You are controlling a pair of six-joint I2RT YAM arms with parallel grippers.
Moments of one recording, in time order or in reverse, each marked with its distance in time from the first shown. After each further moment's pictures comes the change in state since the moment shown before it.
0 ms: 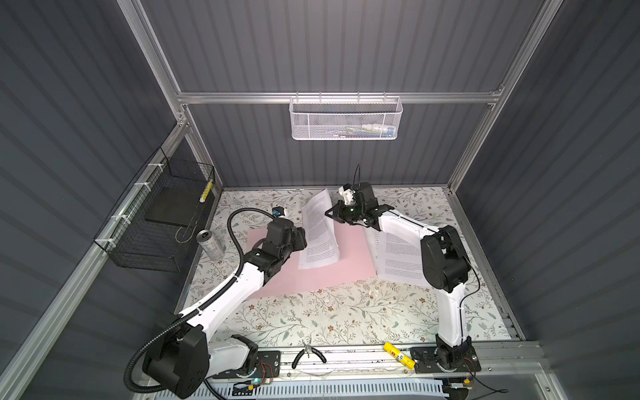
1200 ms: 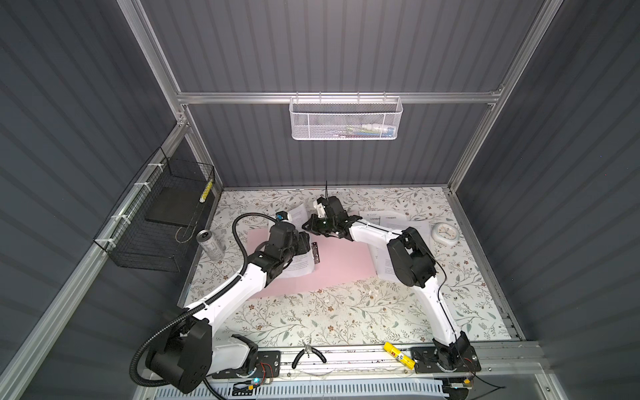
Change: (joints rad) left arm 0.000 0.028 -0.049 0.054 0.081 -0.046; right arm 0.163 0.272 0.221 0.039 0.101 0.041
